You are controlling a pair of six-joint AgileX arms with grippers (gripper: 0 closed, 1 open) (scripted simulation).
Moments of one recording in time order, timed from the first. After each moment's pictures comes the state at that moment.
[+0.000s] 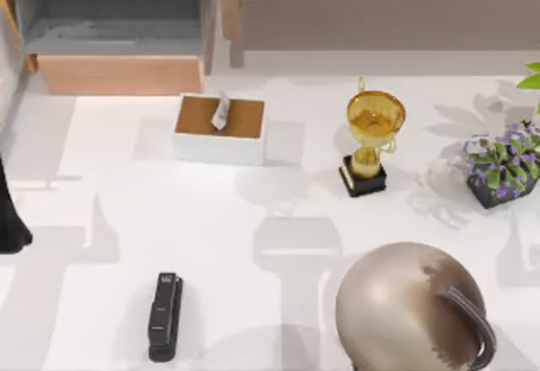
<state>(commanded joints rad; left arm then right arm) -0.11 0.19 0.14 0.08 -0.10 -0.02 0.00 0.00 0.00 0.00 0.00 0.00</state>
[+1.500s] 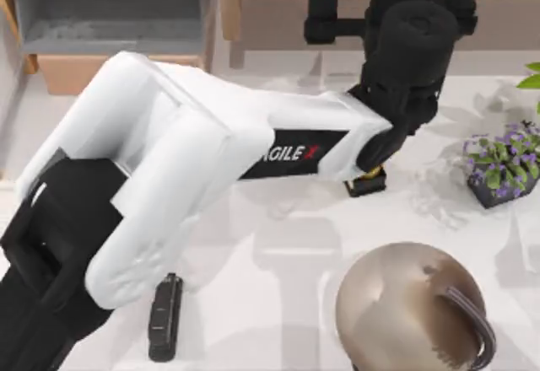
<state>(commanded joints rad) -0.87 2.44 1.77 0.69 -0.83 0.02 0.00 0.00 0.00 0.00 0.00 0.00</state>
